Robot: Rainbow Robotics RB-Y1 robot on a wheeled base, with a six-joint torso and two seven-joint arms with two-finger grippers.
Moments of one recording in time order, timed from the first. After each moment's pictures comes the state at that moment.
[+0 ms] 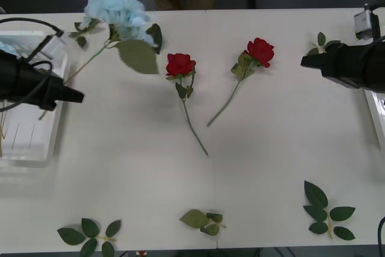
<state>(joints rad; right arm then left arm) -0.31 -0.58 -0.23 -1.86 -1.00 1.31 1.34 -0.59 1.31 -0.61 -1.52 2.07 1.03 -2.13</state>
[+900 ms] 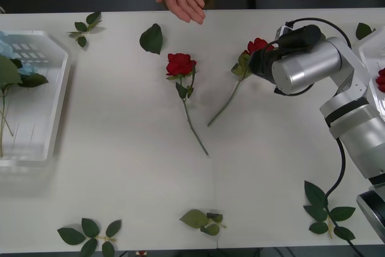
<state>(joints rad) -0.68 -0.40 0.31 -1.27 -0.33 0.96 0.80 -0.58 1.39 -0.56 -0.81 1.83 1.12 -2.35</state>
